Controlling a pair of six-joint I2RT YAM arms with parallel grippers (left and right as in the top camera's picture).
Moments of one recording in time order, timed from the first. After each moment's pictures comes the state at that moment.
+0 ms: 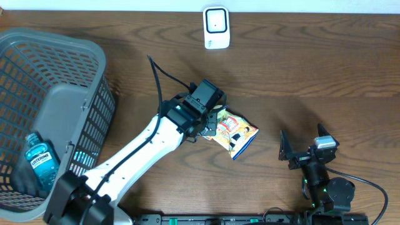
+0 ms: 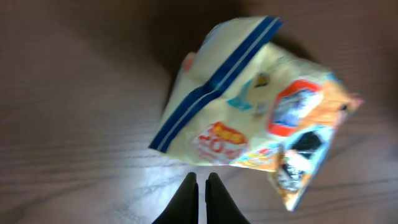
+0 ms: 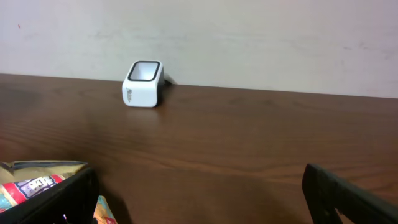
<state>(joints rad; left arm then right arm) -0.69 1.58 1.18 -0.82 0.00 -0.60 -0.07 0.01 0.01 -0.05 -0.25 0.01</state>
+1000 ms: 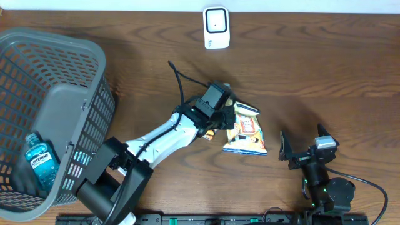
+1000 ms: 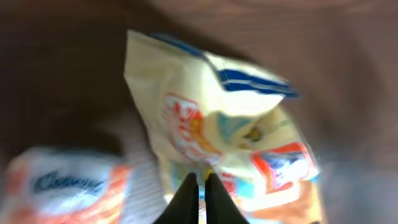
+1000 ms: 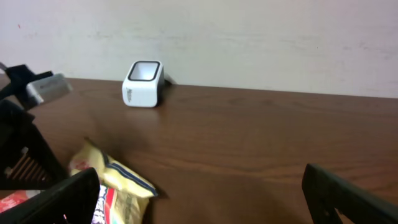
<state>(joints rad) -0.70 1.78 1.07 -0.24 0.23 -0.63 -0.07 0.01 0.01 -0.05 -0.25 0.01</state>
